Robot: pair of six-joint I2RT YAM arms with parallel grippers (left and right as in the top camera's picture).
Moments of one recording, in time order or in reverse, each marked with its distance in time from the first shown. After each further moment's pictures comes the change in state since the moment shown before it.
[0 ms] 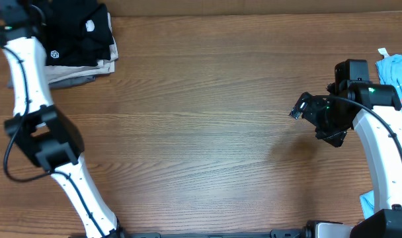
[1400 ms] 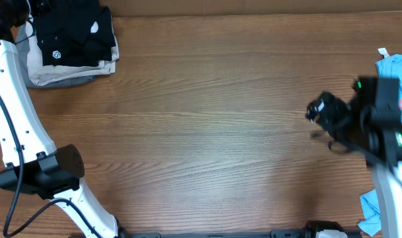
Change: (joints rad) left arm -0.013 -0.328 0.238 -0.654 0.425 -0.002; right arm 0.040 -0.388 -0.004 0.021 0.135 0.057
